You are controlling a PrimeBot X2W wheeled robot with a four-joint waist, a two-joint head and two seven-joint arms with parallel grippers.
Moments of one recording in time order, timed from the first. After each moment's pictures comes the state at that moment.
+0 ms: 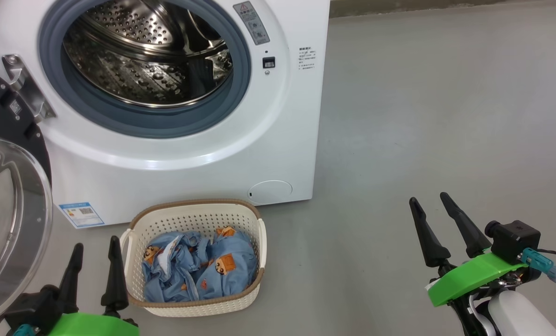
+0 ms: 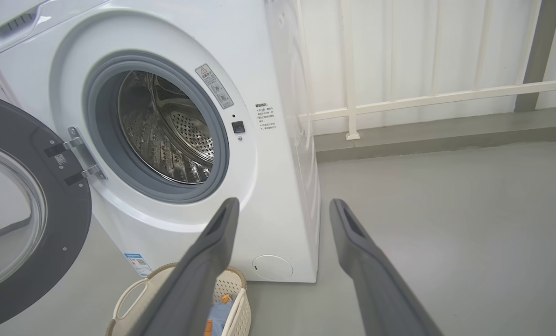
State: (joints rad) left arm -0.10 0.24 -0.16 0.25 -0.56 0.03 -0.25; right arm -0.22 -0.21 0.25 0.35 0.50 0.13 -0.25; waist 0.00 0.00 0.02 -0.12
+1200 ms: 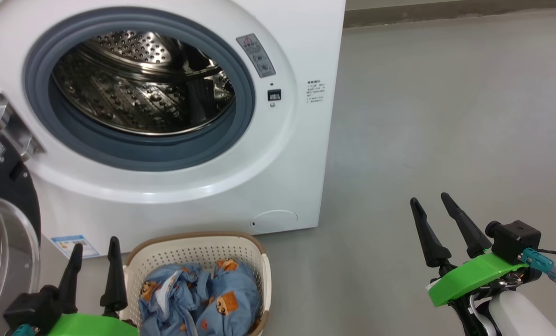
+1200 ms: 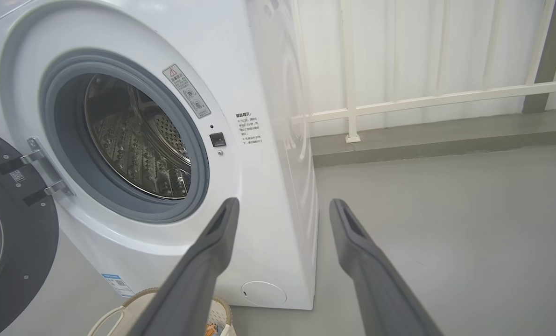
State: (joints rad) left arm -0.10 0.23 -0.15 0.26 -0.54 0.02 -0.25; right arm -0.22 -0.21 0.25 0.36 0.50 0.13 -0.25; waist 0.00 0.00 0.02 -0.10
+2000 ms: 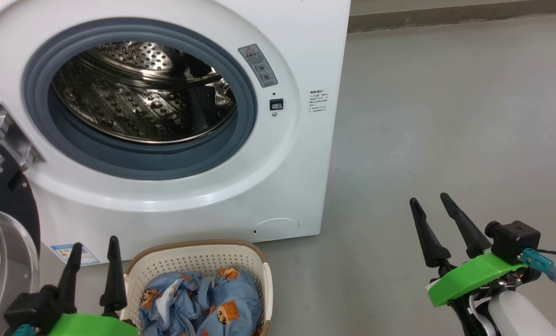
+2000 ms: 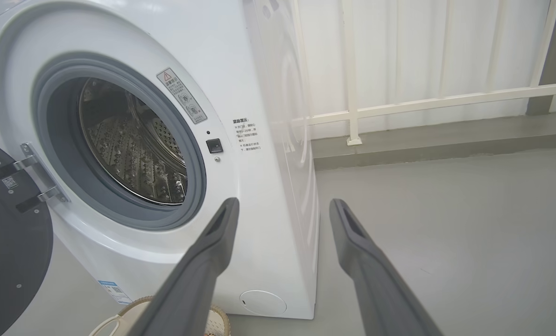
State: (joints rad) left arm -0.10 0.23 -0.14 0.26 -0.52 0.01 -0.25; right arm -0.22 -0.21 0.25 0.36 0.50 0.13 -0.25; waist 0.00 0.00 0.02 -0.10
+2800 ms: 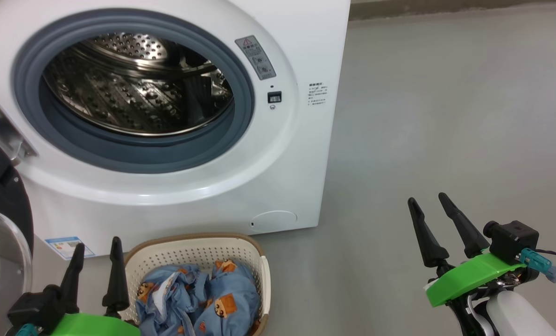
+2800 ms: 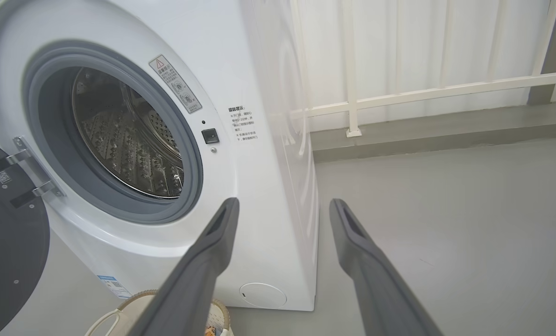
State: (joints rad) left arm -0.10 0.23 -0.14 0.27 -0.52 0.01 -0.25; right arm -0.22 -0.20 0.25 0.35 0.50 0.13 -0.25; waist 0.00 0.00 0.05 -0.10
